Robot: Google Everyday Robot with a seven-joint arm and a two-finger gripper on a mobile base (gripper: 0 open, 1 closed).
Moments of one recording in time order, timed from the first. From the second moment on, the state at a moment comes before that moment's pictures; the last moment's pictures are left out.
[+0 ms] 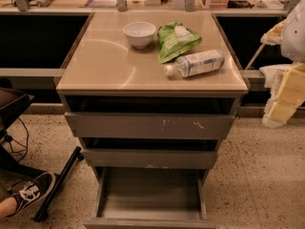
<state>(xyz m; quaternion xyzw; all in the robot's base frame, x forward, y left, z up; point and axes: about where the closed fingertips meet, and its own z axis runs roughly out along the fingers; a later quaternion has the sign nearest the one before) 0.438 -0.216 0.977 -0.60 0.78 -0.04 0.16</state>
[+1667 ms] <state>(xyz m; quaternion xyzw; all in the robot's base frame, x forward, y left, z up) 0.618 -0.155 0.987 -0.62 0.76 -0.03 0.18</state>
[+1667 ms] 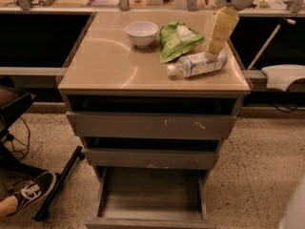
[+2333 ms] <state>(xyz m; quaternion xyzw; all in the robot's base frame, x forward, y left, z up) 0.642 -0.157 0.982 -0.62 0.76 -0.02 0.20</state>
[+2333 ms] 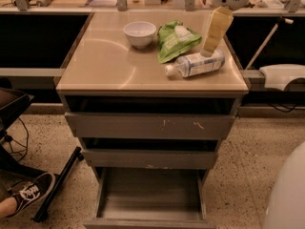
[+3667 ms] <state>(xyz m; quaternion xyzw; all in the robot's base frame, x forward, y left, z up) 0.701 -0.132 0.856 -0.60 0.77 0.12 0.18</state>
